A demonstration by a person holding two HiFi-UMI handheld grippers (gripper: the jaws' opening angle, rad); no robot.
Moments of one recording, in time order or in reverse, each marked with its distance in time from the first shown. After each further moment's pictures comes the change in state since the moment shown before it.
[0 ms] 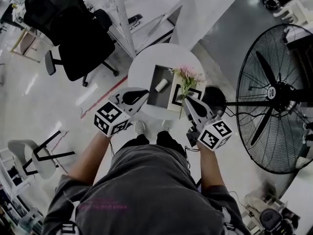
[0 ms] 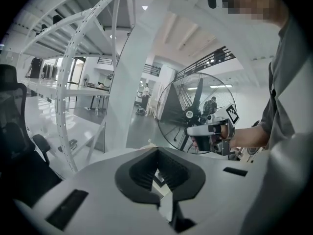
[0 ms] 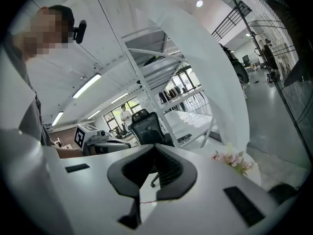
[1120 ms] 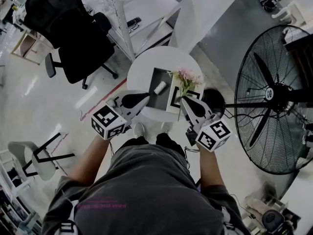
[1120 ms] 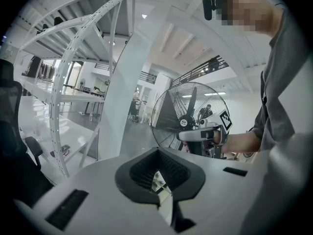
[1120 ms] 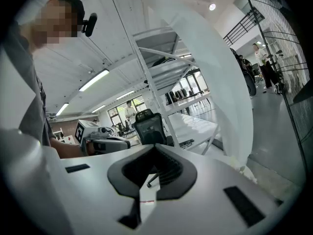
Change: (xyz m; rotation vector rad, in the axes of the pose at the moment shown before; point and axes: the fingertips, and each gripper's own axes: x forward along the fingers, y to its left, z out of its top) left arm -0.007 -0.016 0.023 0.003 -0.097 -0.066; right arm 0.004 0.015 0.018 -0.117 -0.001 0.031
